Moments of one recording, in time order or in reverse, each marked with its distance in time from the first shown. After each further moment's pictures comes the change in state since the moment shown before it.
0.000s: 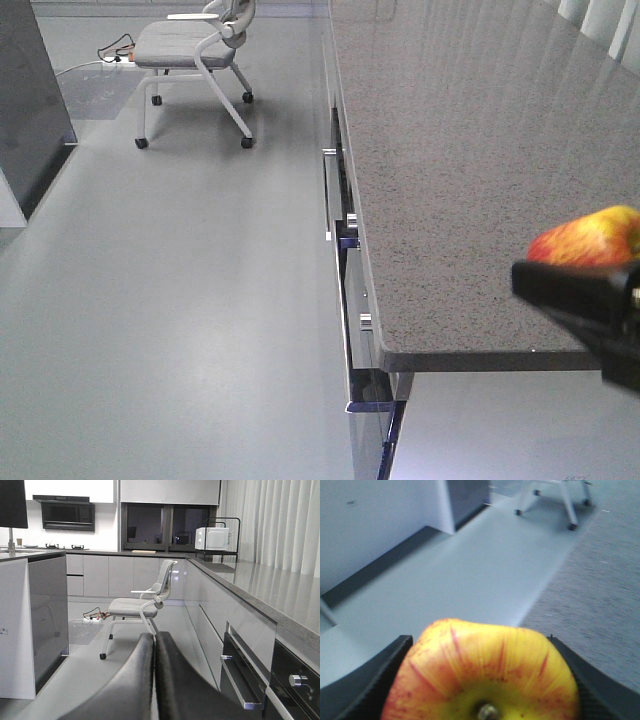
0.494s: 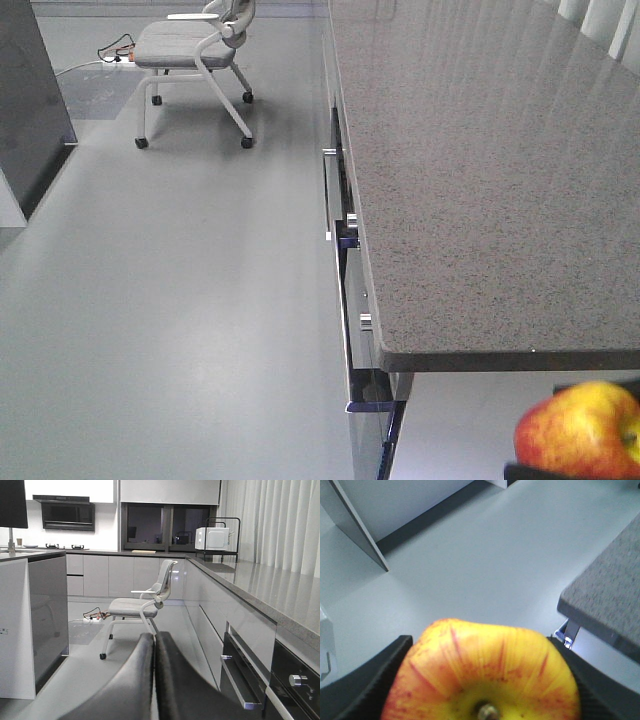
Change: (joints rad) left arm 0.000 0.000 0.000 0.000 0.000 0.000; right arm 0.128 -0.204 0.189 -0.072 0.143 0.109
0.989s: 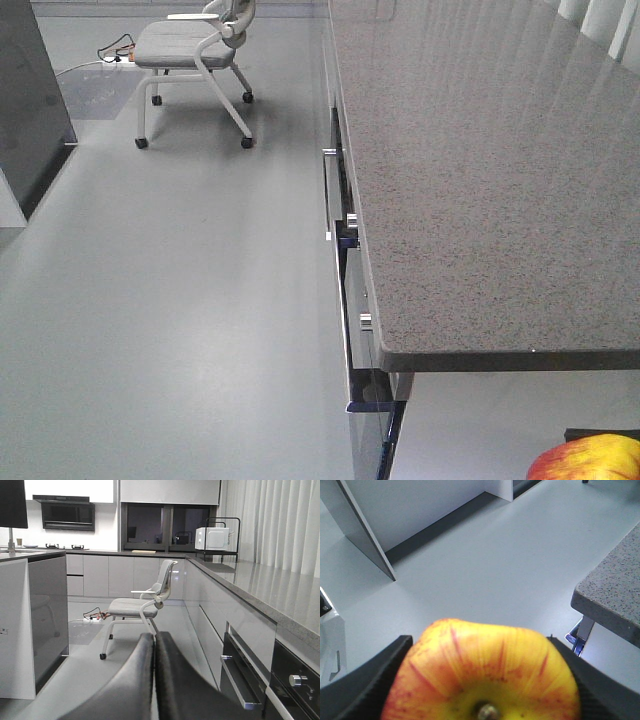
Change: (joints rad) left arm 0.000 0.000 0.000 0.000 0.000 0.000; right arm 0.000 -0.139 0.084 0.039 0.000 0.002
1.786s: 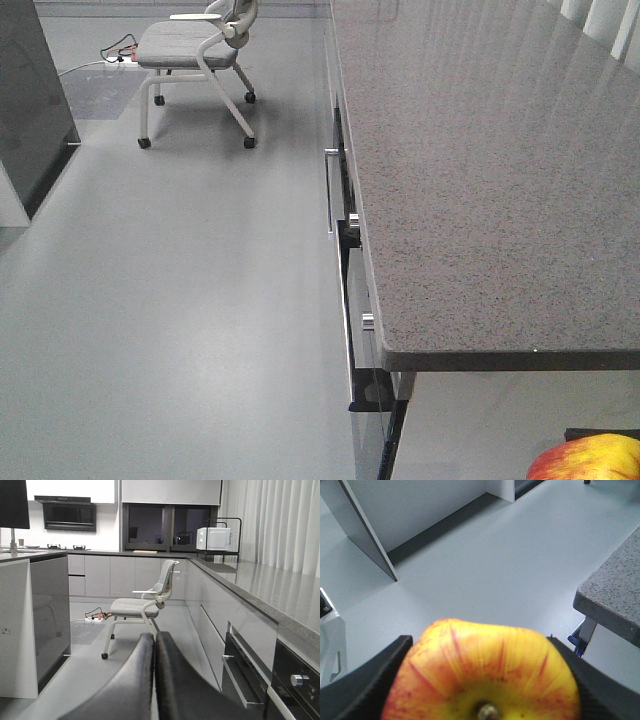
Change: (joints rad) left arm 0.000 0.000 0.000 0.000 0.000 0.000; right arm 0.000 0.000 0.000 0.002 0.000 0.000
